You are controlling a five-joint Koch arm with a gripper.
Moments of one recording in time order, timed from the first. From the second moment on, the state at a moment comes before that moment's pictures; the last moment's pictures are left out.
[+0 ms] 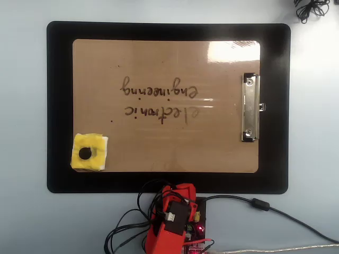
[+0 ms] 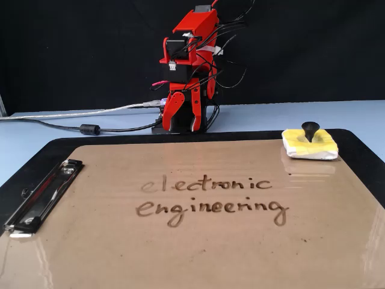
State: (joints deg) arm 17.0 131.6 142.3 84.1 -65.0
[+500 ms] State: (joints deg) arm -47.4 131.6 111.5 64.2 -95.2
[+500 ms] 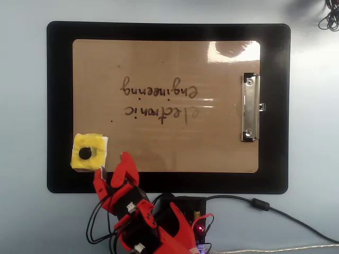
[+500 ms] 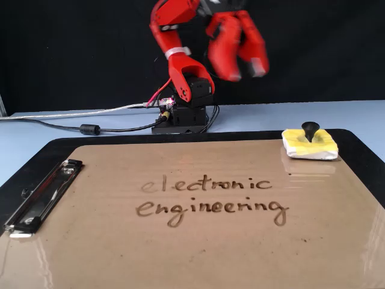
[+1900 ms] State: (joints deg) arm -61.8 91.1 140.9 -29.7 -96.0
